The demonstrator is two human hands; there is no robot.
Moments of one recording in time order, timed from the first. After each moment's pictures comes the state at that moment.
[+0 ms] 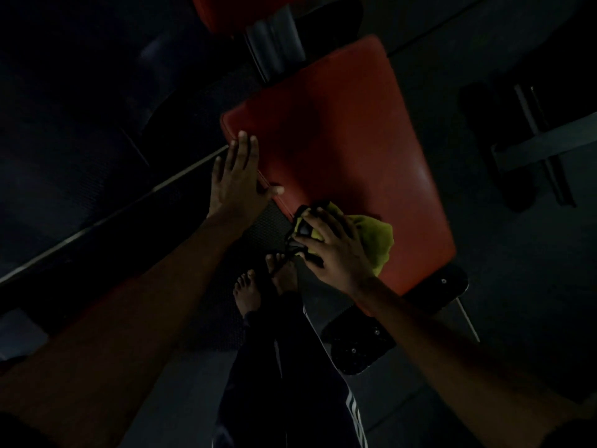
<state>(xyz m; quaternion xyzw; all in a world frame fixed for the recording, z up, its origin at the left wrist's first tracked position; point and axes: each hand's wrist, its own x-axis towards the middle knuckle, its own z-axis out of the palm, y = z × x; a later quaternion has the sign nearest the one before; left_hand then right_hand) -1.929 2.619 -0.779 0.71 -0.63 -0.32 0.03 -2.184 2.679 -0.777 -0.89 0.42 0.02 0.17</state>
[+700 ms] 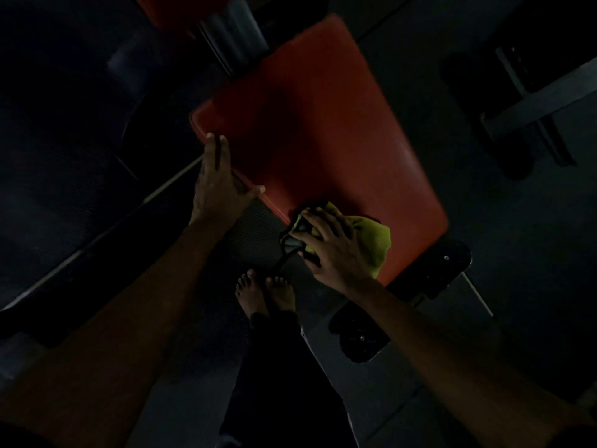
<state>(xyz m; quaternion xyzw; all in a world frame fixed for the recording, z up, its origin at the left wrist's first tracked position) -1.938 2.628 -0.777 0.71 -0.59 -0.36 0.11 -2.200 2.711 -0.773 -0.84 0.51 0.03 0.18</state>
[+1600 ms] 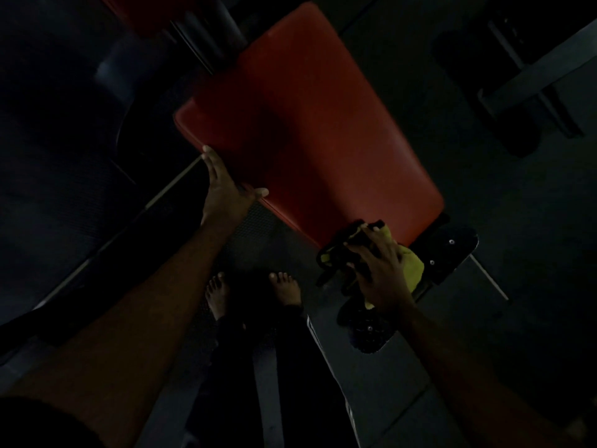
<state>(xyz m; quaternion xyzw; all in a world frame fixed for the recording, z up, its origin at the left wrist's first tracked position) -1.975 2.640 -0.768 0.73 -0.47 -0.48 0.15 -2.294 2.786 -0.770 -0.72 0.65 -0.02 0.26</state>
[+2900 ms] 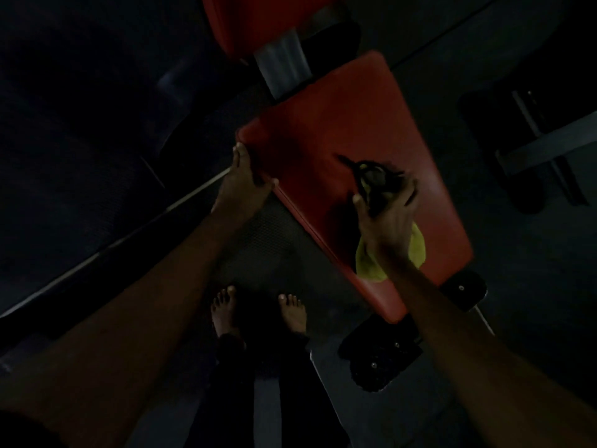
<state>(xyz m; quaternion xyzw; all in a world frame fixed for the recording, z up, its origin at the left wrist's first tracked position) -1.901 2.601 -0.767 0.72 -0.49 -0.48 0.13 -2.181 2.640 -0.745 -0.57 0.77 -0.13 0.24</state>
